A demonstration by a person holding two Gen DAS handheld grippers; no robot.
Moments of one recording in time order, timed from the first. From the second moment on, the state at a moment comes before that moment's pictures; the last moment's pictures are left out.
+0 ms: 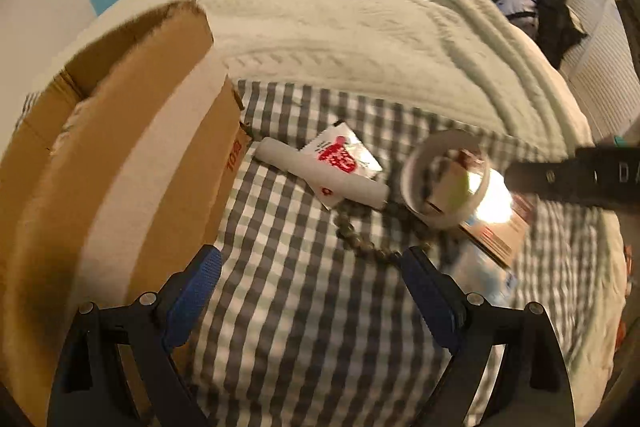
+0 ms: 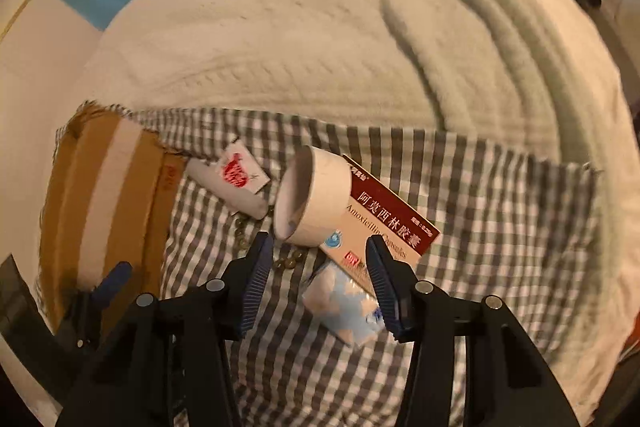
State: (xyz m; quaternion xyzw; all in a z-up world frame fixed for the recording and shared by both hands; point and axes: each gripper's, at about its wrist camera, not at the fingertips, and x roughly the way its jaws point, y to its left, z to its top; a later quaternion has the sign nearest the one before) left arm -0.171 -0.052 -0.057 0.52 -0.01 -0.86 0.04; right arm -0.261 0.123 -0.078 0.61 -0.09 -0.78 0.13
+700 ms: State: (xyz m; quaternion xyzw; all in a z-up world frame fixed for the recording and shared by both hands) left arm -0.248 -0.066 -0.122 0.56 0.13 -0.82 0.04; right arm -0.287 0.117 -0.063 0.54 -0.11 -0.82 0.15
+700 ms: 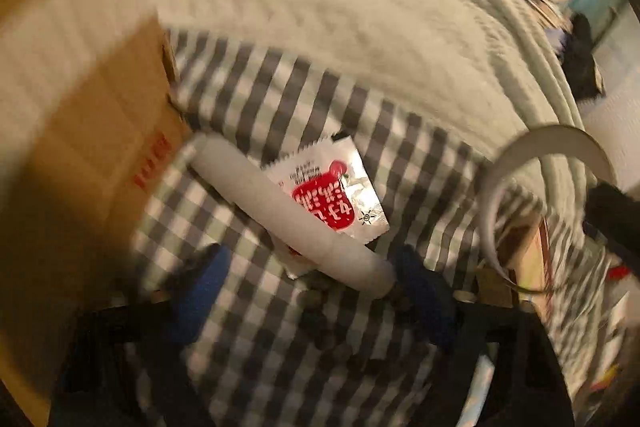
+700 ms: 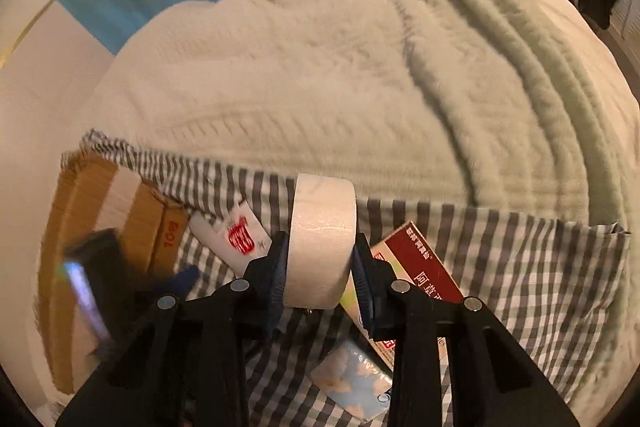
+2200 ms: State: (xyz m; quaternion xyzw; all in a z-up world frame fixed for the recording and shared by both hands) left arm -0.097 -0.295 0.108 0.47 0.13 -0.87 0.12; right arm -0.135 -0.137 0.126 0.45 0.02 -0.84 0.30
